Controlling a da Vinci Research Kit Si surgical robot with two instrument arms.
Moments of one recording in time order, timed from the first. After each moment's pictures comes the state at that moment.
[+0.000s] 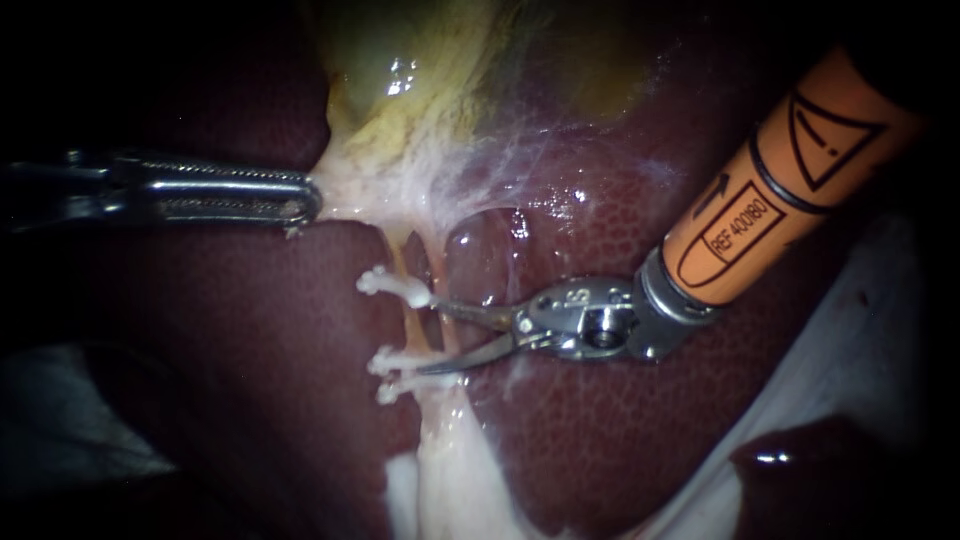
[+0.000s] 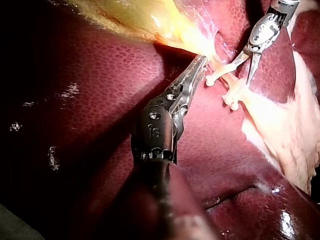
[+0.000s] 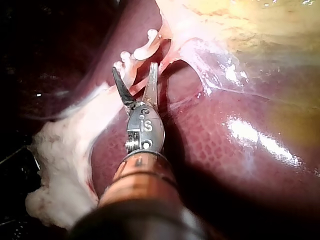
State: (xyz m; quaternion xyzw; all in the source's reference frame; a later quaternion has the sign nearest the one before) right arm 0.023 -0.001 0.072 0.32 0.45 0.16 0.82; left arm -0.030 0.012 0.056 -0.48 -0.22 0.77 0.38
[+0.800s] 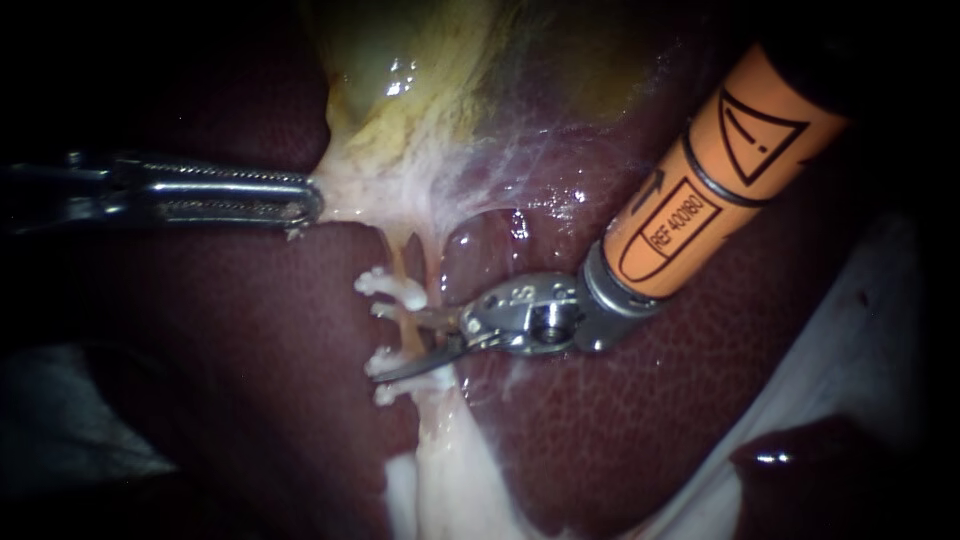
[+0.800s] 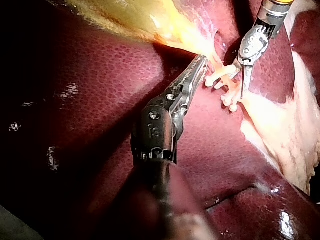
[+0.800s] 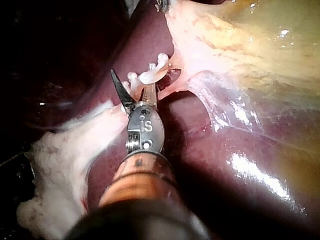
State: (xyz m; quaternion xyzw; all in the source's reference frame) right arm 0.028 -0.001 0.072 0.34 0.46 0.09 0.81; left arm -0.030 0.012 0.056 -0.48 -0.22 0.76 0.38
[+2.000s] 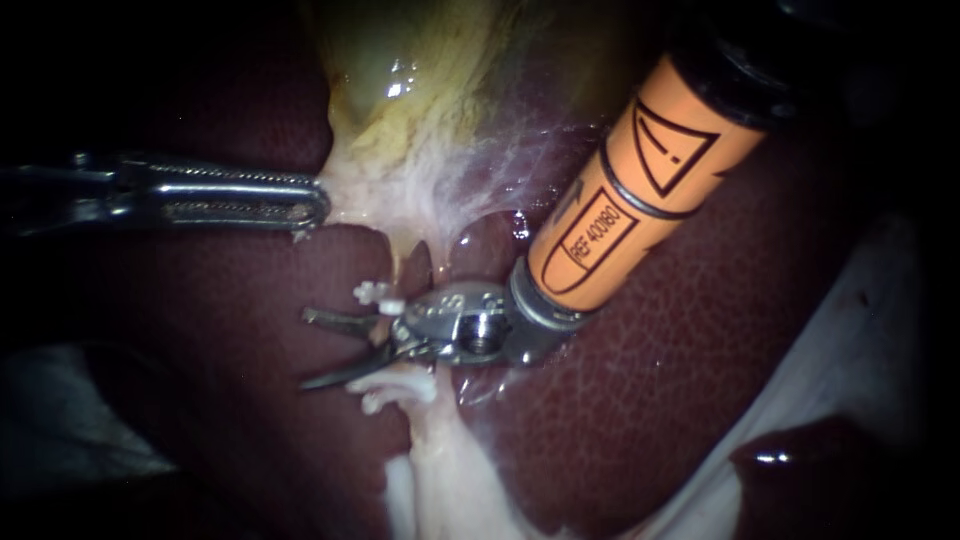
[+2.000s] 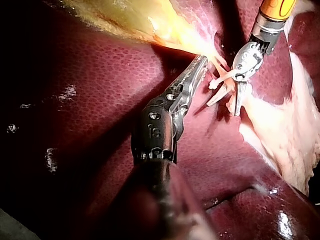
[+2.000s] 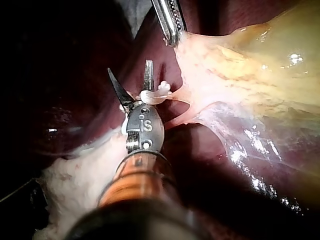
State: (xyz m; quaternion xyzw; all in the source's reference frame) right arm 0.034 -0.002 0.069 0.34 0.51 0.13 0.78; left arm -0.031 0.012 0.056 -0.48 -0.22 0.76 0.38
